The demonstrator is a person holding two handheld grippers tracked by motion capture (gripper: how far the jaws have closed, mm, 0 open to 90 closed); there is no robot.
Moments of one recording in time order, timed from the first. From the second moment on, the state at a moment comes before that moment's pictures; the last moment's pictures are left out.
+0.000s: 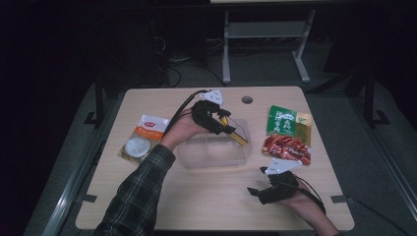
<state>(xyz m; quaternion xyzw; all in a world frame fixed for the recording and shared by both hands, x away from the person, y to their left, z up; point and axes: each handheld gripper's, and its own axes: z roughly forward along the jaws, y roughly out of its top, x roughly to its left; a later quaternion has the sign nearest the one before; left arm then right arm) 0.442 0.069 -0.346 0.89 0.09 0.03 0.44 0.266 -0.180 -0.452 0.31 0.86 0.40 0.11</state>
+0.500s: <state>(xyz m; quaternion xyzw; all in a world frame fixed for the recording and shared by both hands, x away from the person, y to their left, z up) 0.444 0.044 -0.351 0.89 0.07 0.02 0.45 0.265 -0.179 -0.451 0.31 0.86 0.40 0.10</state>
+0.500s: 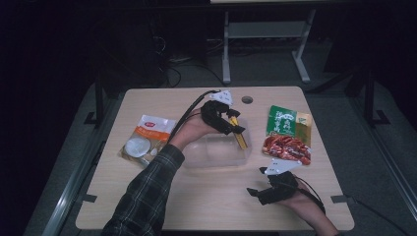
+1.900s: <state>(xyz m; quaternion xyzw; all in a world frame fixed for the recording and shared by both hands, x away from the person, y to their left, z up) 0.434 0.051 -0.352 0.89 0.11 0.00 0.44 0.271 -0.175 -0.452 0.30 0.86 0.40 0.10</state>
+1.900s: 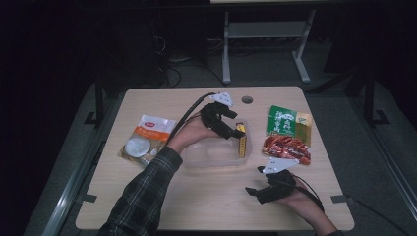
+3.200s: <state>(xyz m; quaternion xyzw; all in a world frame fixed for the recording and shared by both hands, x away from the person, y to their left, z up) 0.325 0.160 -0.384 0.88 0.19 0.05 0.42 0.273 -0.176 -0.454 0.31 0.86 0.39 0.10</state>
